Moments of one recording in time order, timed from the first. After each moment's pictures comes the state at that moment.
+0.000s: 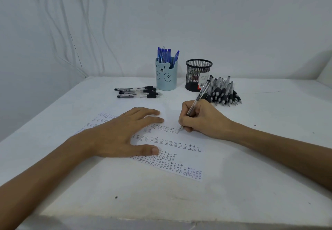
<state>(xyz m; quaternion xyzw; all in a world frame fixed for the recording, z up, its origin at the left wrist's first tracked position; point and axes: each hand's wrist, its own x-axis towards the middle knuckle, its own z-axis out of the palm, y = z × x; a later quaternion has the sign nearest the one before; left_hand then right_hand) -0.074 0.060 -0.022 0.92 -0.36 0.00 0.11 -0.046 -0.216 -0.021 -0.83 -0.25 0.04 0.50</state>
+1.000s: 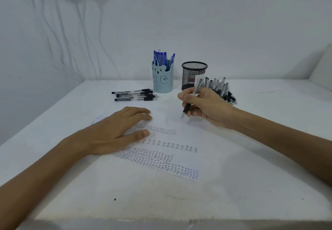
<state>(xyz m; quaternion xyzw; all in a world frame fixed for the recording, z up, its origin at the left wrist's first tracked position) -0.069 0.071 -0.021 0.93 -0.33 0.02 0.15 -0.029 -0.222 0.004 -0.71 -0.12 0.08 0.68</state>
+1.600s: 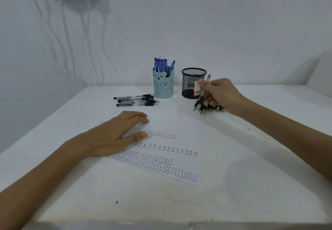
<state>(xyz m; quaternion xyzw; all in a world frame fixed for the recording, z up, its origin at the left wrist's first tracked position) -0.065 0.078 -0.023 0.94 -0.30 0.01 0.19 0.005 -0.261 0.026 -0.81 -0.03 -0.07 0.59</state>
